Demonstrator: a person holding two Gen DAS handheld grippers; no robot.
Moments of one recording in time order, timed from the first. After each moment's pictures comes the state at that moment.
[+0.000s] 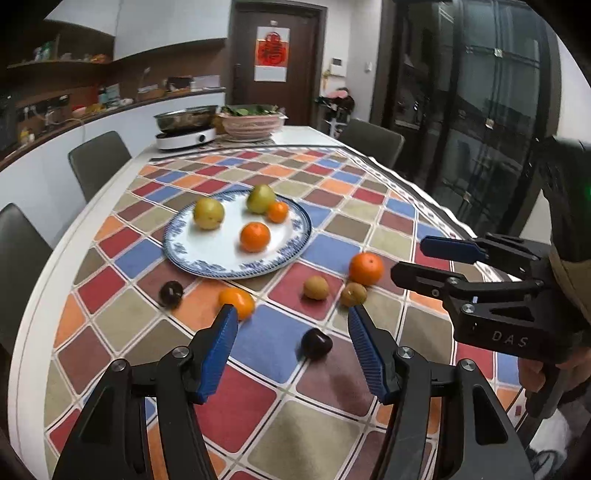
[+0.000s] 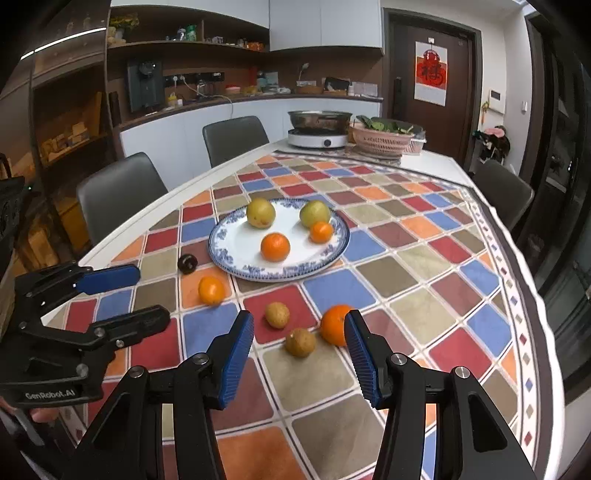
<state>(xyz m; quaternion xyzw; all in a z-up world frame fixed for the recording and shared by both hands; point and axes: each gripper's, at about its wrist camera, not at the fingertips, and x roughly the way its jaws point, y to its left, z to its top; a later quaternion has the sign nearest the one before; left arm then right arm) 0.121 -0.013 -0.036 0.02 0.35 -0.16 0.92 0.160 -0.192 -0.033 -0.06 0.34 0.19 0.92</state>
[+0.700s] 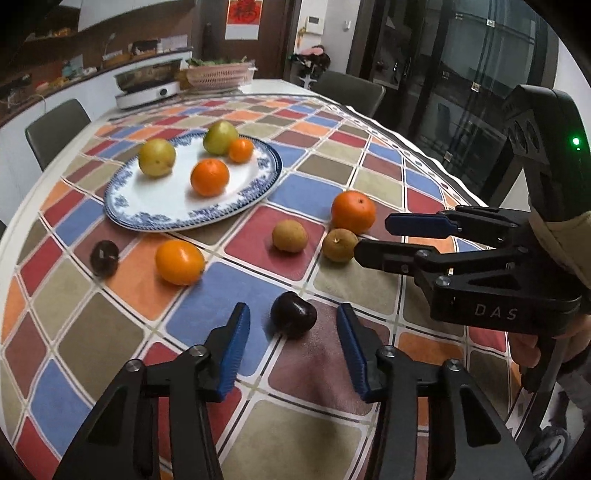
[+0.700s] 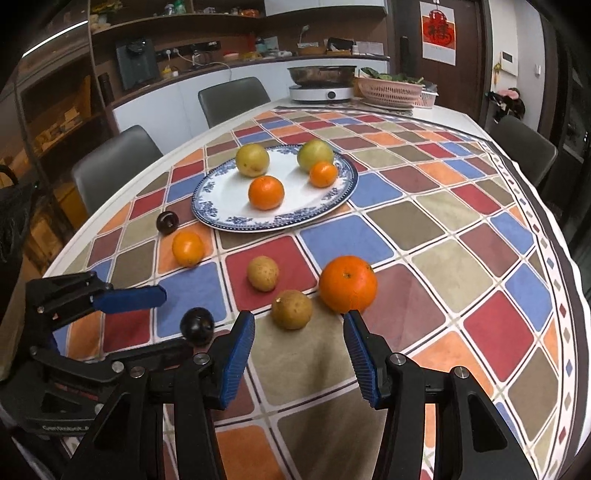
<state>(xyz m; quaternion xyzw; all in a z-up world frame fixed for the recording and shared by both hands) 0.153 -0.033 -0.091 0.03 0.43 -0.22 0.88 0.194 -0.199 -0.086 -0.04 0.41 0.20 0.89</state>
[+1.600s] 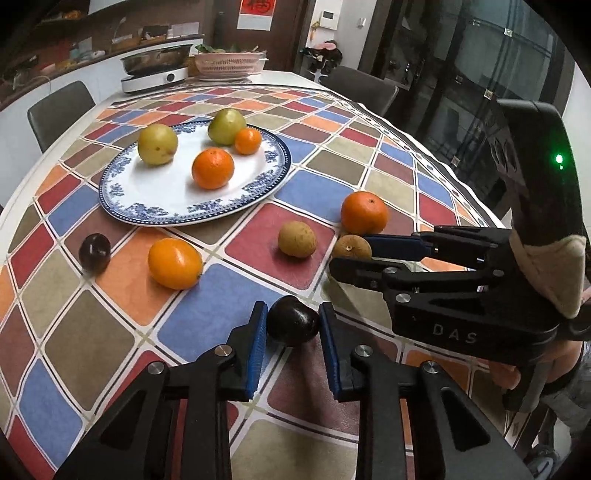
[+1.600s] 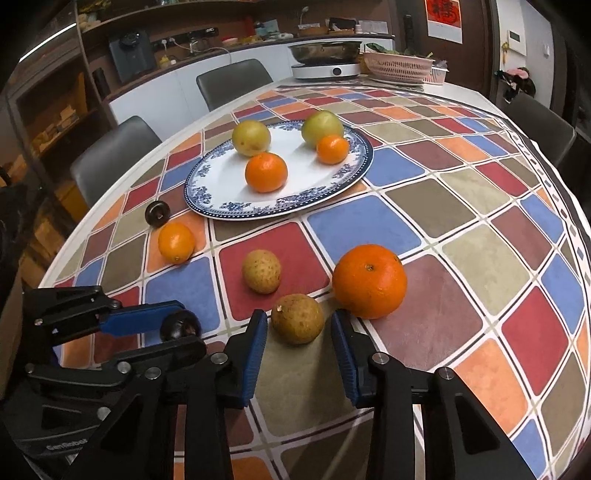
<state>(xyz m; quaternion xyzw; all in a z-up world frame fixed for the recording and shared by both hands) 0.166 -0.032 -0.096 0.00 0.44 -0.20 0.87 0.221 -0.186 -0.109 -0.02 0.44 0.22 0.87</state>
